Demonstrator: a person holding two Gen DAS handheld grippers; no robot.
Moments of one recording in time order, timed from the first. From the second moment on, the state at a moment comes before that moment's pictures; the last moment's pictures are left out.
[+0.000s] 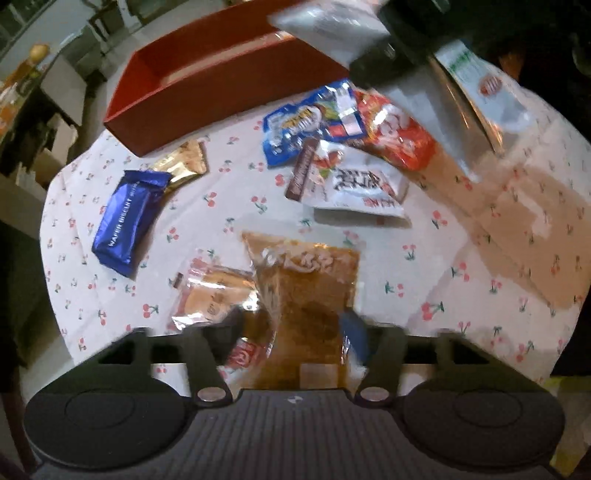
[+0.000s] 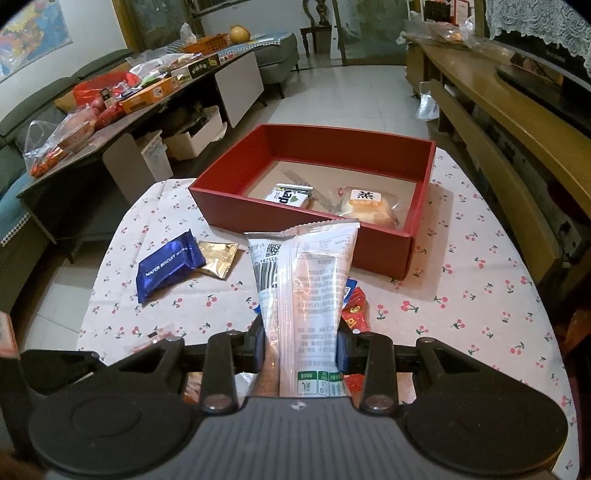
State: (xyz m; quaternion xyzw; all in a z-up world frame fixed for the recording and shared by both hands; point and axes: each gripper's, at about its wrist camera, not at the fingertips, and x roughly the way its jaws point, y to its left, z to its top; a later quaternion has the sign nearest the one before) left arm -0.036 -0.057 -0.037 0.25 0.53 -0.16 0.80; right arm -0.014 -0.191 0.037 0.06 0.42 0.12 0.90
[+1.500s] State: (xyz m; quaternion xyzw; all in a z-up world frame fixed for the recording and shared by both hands) left arm -0.051 -0.010 -0.014 0.10 0.58 -0.25 0.77; right arm -0.014 -0.187 0.041 0.06 0.41 0.12 0.90
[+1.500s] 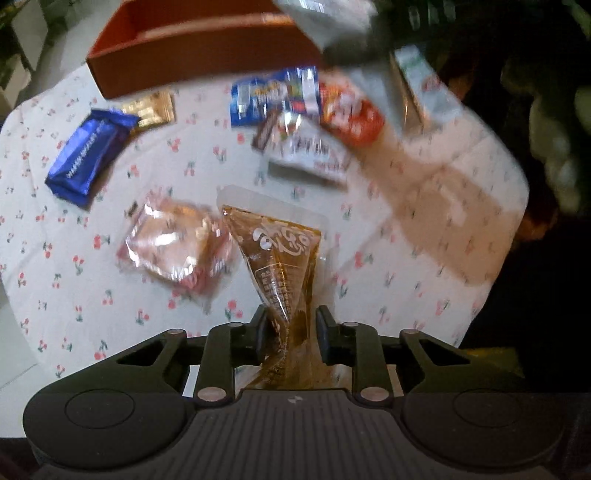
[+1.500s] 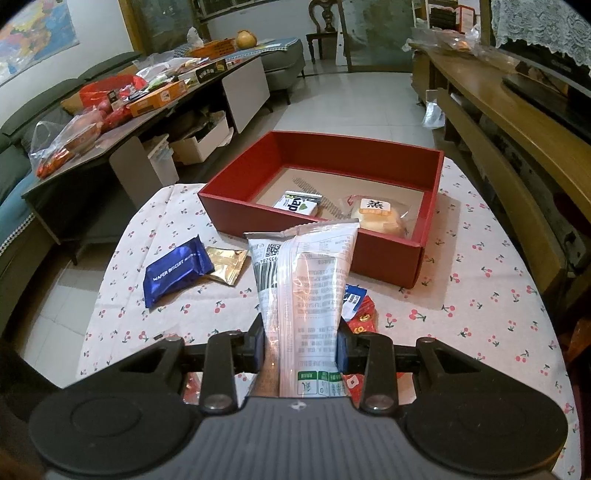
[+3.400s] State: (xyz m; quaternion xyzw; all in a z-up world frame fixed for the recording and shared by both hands) left arm 0.229 -0.034 -0.003 0.02 0.48 -0.18 0.86; right arm 0.207 -0.182 -0.009 0.02 0.43 0.05 0.90
